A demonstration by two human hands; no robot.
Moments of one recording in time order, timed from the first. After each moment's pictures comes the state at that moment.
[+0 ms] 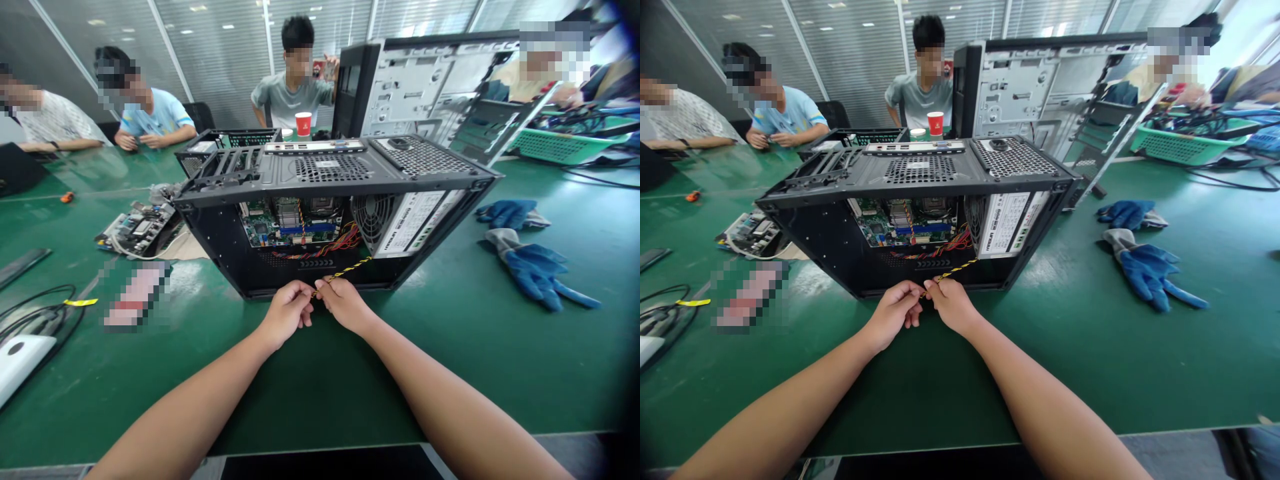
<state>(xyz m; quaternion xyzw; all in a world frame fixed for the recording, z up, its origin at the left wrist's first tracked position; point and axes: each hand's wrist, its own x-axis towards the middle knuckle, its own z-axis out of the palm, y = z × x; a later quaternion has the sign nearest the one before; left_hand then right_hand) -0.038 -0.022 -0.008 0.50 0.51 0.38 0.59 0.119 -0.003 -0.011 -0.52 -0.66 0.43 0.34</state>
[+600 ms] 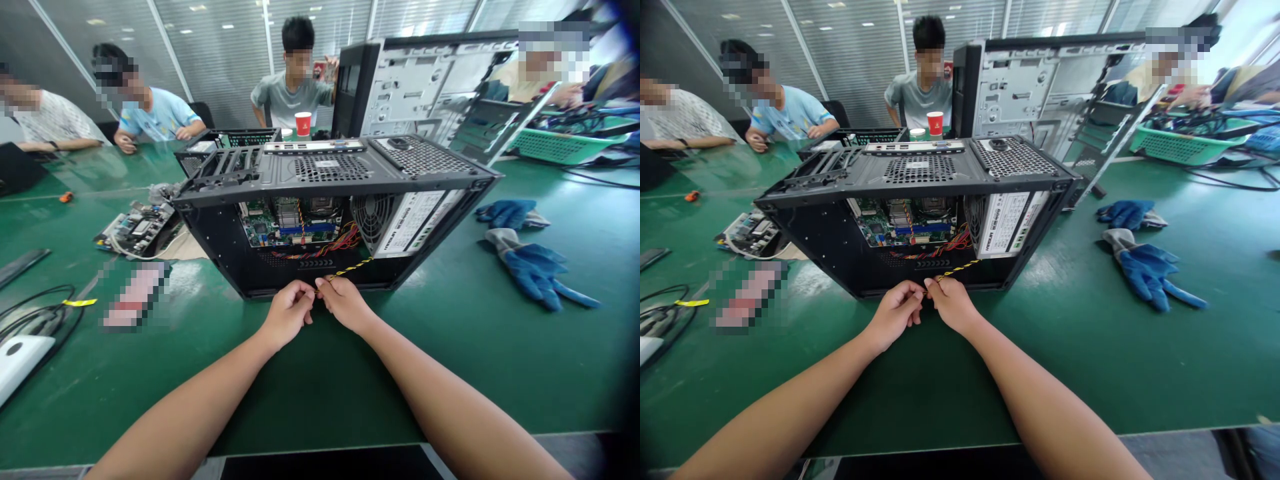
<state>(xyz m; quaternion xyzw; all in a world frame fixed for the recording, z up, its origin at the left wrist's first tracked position) -0.036 -0.025 -0.006 0.57 0.52 0.37 0.52 0.120 -0.003 -0.013 -0.52 -0.65 0.43 0.35</state>
